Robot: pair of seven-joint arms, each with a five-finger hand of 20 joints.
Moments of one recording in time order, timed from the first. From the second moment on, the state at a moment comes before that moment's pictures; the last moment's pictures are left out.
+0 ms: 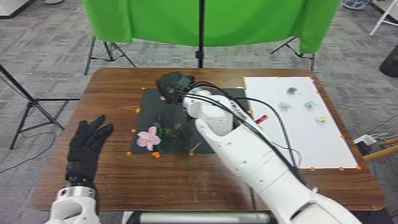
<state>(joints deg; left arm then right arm) 124.5 -71.9 -94.0 -118.3 56.4 15.3 9.5 -58.3 -90.5 53.1 -69.6 -168.6 -9.3 -8.4</state>
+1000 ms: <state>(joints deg) 123.8 -71.5 -93.5 -118.0 56.3 15.0 10.0 -61.6 -97.4 60.6 -62.5 -168.1 -4.5 -11.2</state>
